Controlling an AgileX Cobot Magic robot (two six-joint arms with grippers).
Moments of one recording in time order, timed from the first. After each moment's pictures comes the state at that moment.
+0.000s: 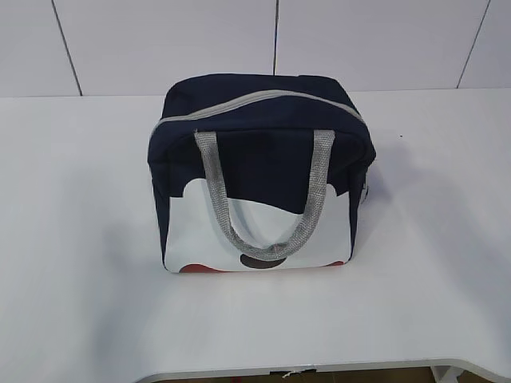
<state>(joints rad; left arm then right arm) -0.60 0.36 -0.88 0.27 1.17 -0.05 0.07 0.87 -1.37 0.36 1.27 -0.65</state>
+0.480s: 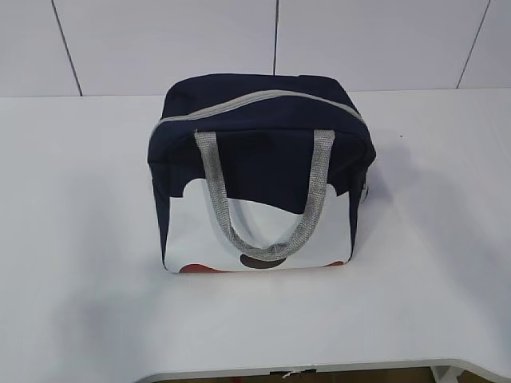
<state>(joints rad) -0.60 0.05 -0.62 0.00 1.15 0.04 0.07 0.87 -1.37 0.36 1.27 -0.65</state>
